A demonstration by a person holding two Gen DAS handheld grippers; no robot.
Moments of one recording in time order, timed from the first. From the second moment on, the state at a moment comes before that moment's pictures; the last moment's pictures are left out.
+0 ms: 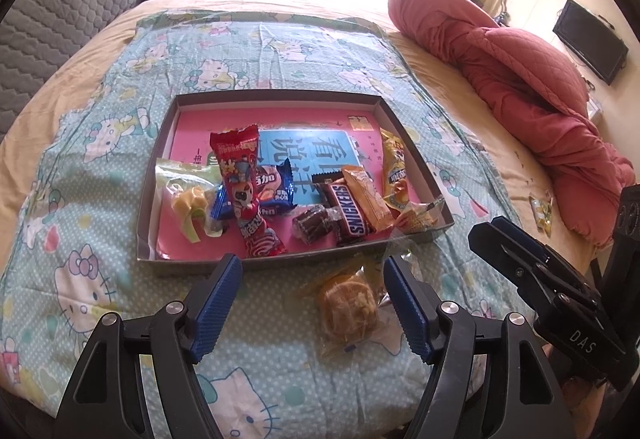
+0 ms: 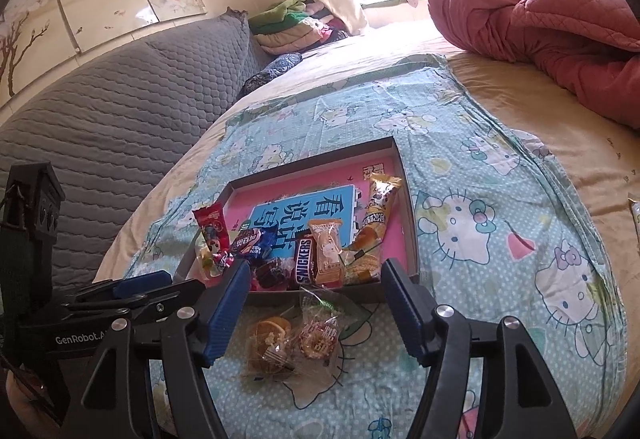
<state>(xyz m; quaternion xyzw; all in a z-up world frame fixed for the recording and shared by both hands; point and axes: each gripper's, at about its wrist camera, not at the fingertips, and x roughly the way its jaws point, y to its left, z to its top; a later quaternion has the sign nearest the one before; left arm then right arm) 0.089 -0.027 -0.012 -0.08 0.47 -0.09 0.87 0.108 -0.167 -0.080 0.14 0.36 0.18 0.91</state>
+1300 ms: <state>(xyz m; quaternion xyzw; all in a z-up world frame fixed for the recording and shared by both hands) 0.092 -0.034 -0.087 -0.12 0.54 -0.13 0.82 0.132 -0.155 -0.152 0.21 0.48 0.20 0.83</state>
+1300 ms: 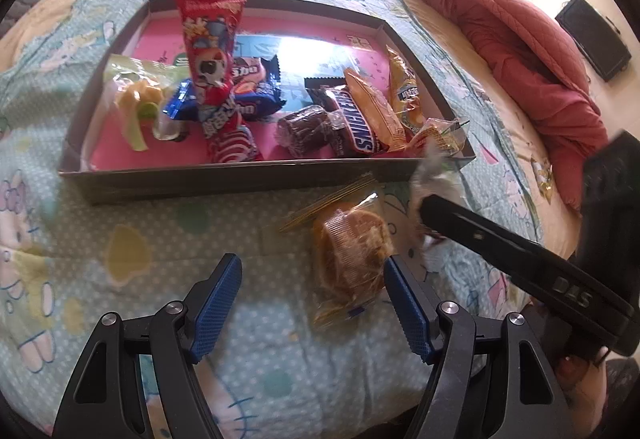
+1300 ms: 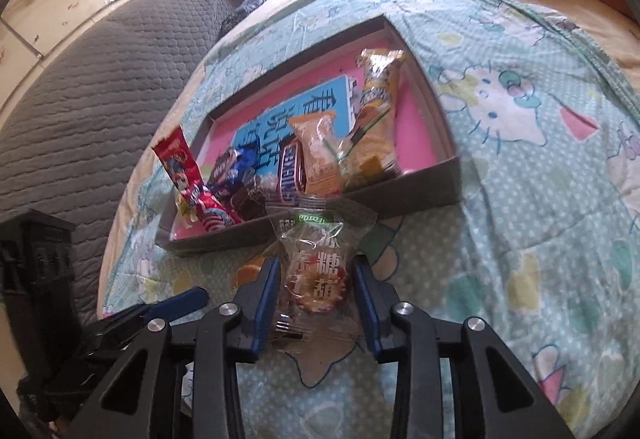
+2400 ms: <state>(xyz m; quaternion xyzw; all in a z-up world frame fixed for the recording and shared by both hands) 0.133 0.060 -0.043 -0.12 0.45 0.00 0.88 0.177 -0.095 -0.093 0.09 0.38 0.21 0.89</state>
